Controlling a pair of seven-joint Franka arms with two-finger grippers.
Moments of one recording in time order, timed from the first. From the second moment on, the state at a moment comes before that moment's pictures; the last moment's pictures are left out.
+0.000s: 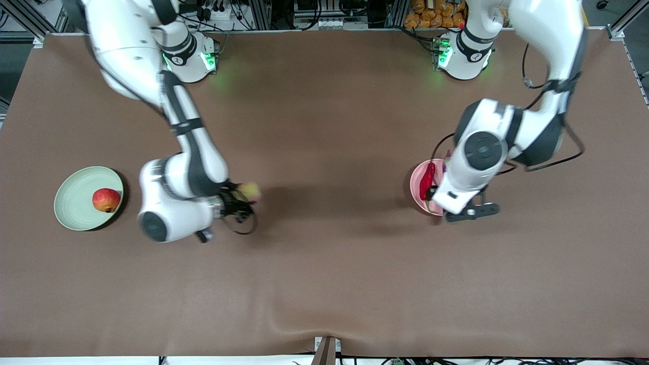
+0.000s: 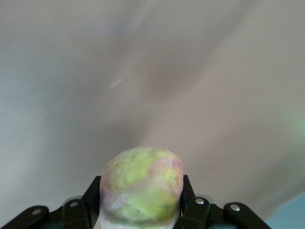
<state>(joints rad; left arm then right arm) -0.25 0.33 -0.09 -1.79 0.20 2.04 -0.55 0.35 0.70 -0.16 -1.41 0.42 1.60 0.94</state>
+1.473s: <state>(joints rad) -0.02 -0.04 -0.09 -1.60 0.08 1.47 0.08 -0.10 0.66 -0.28 -1.51 -0.17 1.77 -0.51</state>
